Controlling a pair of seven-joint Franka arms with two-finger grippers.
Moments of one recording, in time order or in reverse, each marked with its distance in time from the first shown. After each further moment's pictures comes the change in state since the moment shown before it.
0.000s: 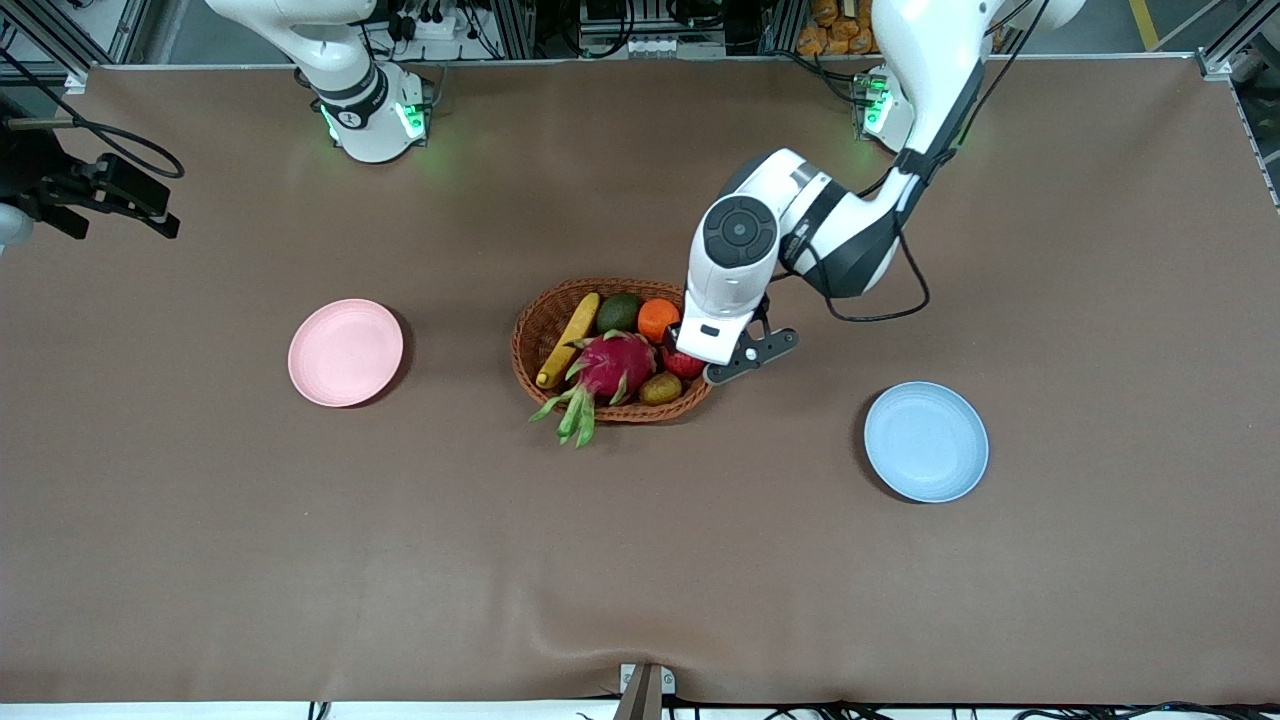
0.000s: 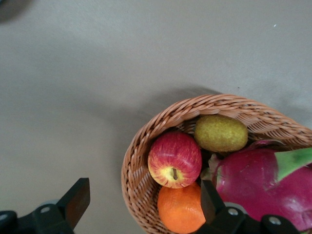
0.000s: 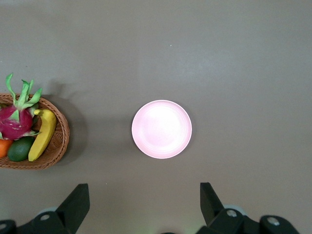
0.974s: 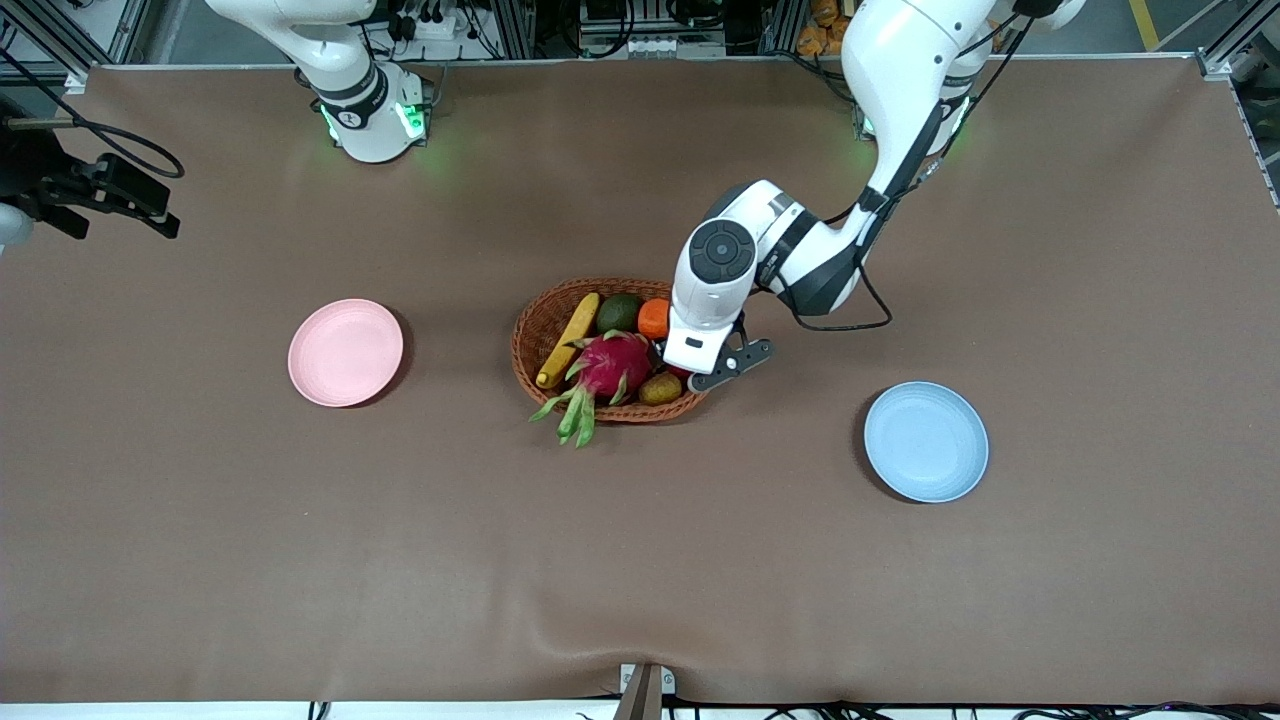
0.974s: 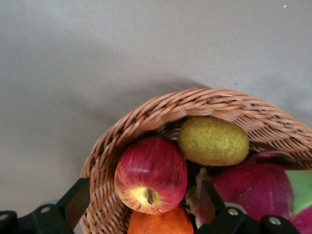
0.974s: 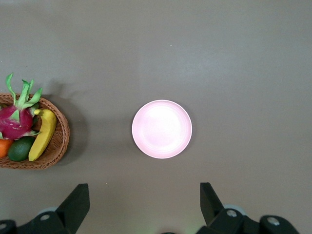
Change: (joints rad) left arm -0.028 0.087 0.002 -0.041 0.000 0.184 -0.067; right arm 0.000 0.000 0.000 0.000 0.001 0.000 0.000
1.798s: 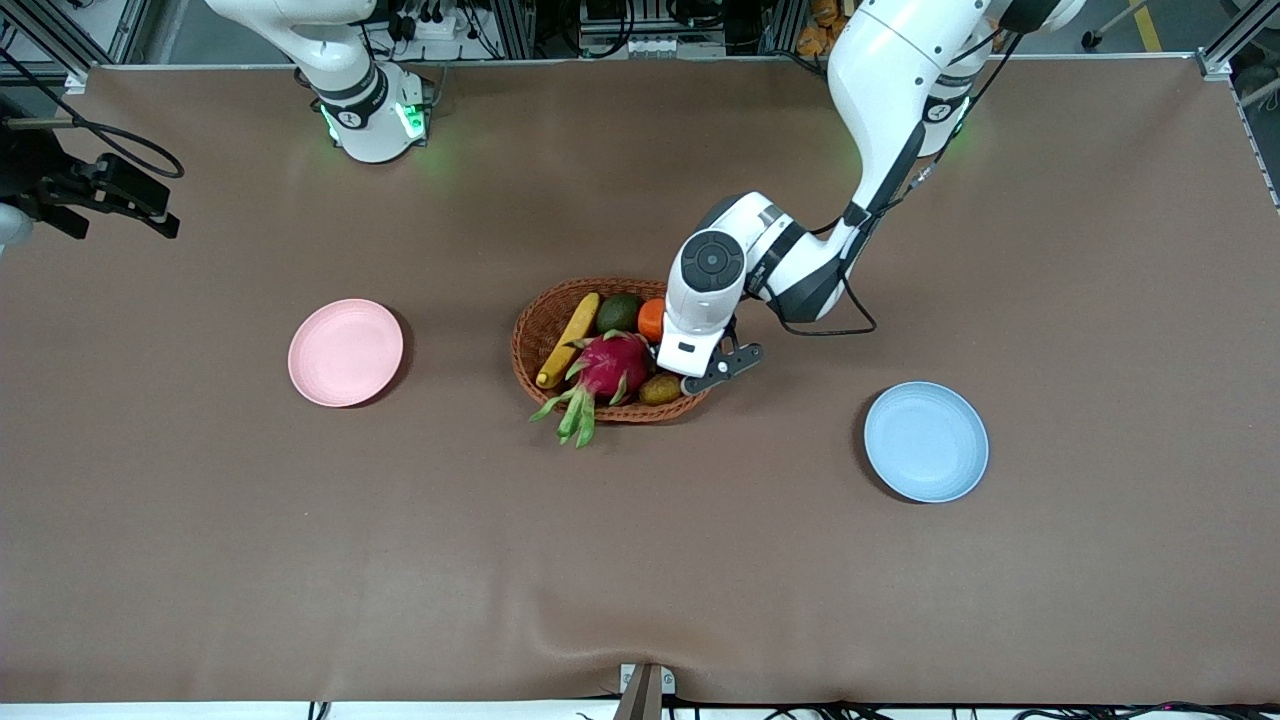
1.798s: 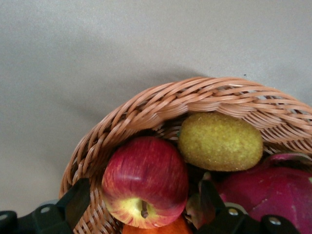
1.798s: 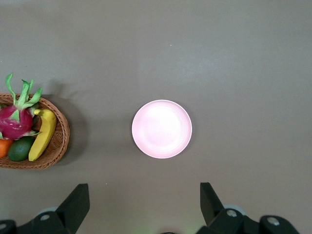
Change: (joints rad) left arm -0.013 0.044 0.001 -0.001 0.004 0.042 -0.010; right arm 0.000 0.000 0.000 0.000 0.000 0.000 0.000
